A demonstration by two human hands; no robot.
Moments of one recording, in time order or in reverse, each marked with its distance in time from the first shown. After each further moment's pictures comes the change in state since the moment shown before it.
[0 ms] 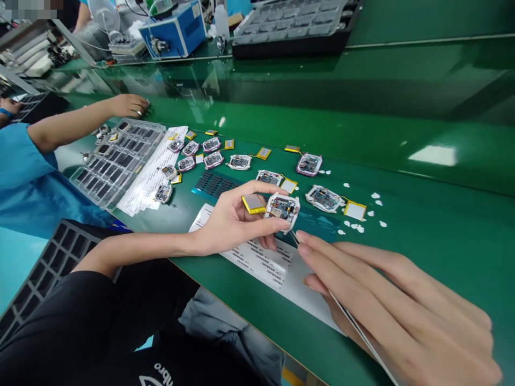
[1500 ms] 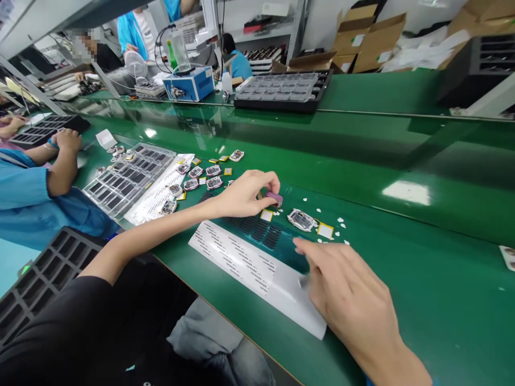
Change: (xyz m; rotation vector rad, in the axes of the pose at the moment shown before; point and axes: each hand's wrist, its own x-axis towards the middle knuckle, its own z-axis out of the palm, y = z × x) left_hand 0.078 0.035 -0.031 1.159 -0.122 0.468; right_hand 0.035 -0.001 0.008 -0.200 0.227 0.014
